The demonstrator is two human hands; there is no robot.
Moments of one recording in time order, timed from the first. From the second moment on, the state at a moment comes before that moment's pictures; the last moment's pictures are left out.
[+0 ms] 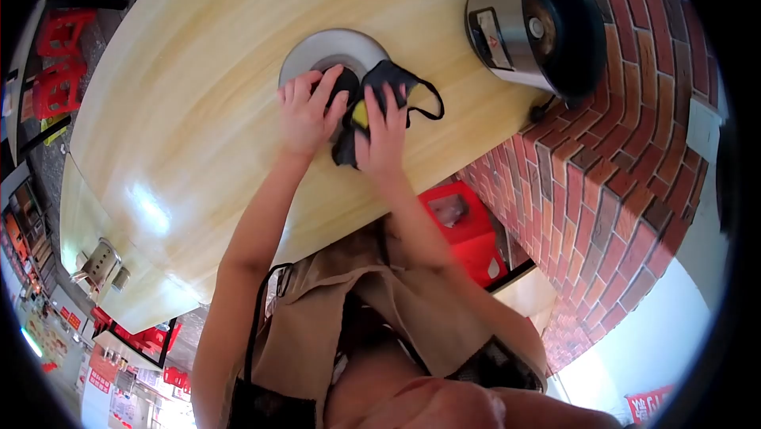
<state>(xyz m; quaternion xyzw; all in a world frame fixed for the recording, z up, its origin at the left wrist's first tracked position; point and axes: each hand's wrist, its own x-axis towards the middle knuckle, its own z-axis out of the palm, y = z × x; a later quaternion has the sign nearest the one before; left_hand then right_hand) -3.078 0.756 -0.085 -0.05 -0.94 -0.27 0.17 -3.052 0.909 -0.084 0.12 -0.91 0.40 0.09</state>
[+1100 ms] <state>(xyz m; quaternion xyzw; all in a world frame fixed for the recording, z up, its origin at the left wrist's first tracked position) -3.083 0.792 -0.074 -0.05 -0.94 -0.29 0.15 -3.070 0.937 -0.092 0.06 -0.94 0.32 0.10</state>
